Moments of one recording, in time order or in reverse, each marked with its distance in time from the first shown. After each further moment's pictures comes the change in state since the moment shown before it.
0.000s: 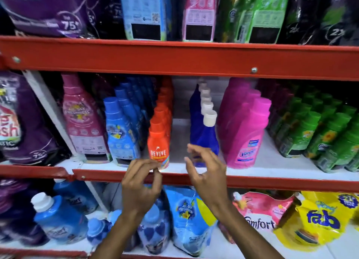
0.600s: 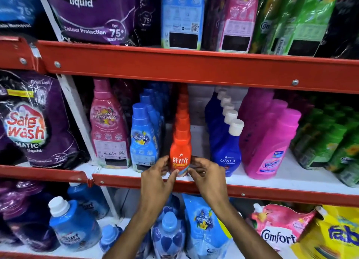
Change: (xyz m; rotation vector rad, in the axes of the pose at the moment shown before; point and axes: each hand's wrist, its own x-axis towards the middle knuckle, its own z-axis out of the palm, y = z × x) left_hand 0.023 -0.025 -0.008 -0.110 -0.276 -0.417; right_hand 0.013 0.003 0.059 0.023 -0.239 0.348
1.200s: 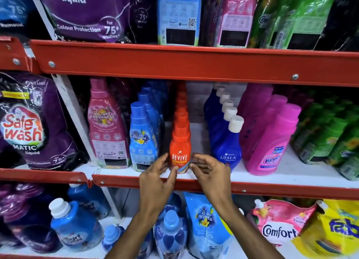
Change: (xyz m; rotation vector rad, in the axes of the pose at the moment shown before) left_hand -0.005 -0.006 0.001 -0.036 0.070 0.023; right_hand -0.009 -0.002 -0.004 0.127 0.110 -0.037
